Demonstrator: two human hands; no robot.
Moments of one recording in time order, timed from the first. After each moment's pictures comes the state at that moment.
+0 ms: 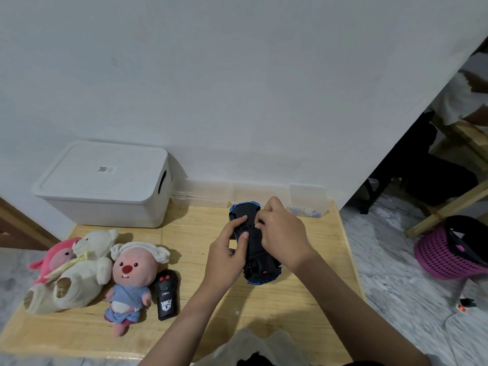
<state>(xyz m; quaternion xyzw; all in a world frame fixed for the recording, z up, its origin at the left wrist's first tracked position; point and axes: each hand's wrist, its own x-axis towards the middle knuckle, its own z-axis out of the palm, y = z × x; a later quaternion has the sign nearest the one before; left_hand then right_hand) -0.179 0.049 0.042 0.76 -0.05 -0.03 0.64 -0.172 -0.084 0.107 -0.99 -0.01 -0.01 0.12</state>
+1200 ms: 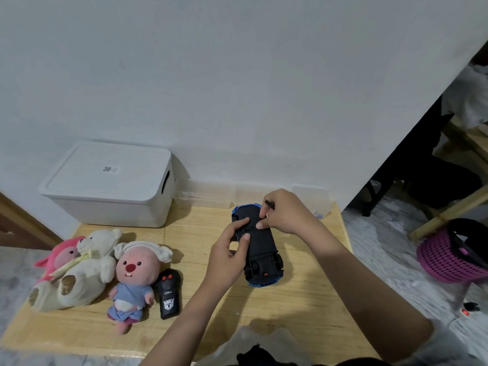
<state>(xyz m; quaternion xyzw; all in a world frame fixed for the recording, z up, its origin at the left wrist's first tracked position) -0.180 0.053 0.040 0.74 -0.05 -0.05 0.67 -0.138 -0.096 0.140 -0.95 0.04 0.11 0.28</state>
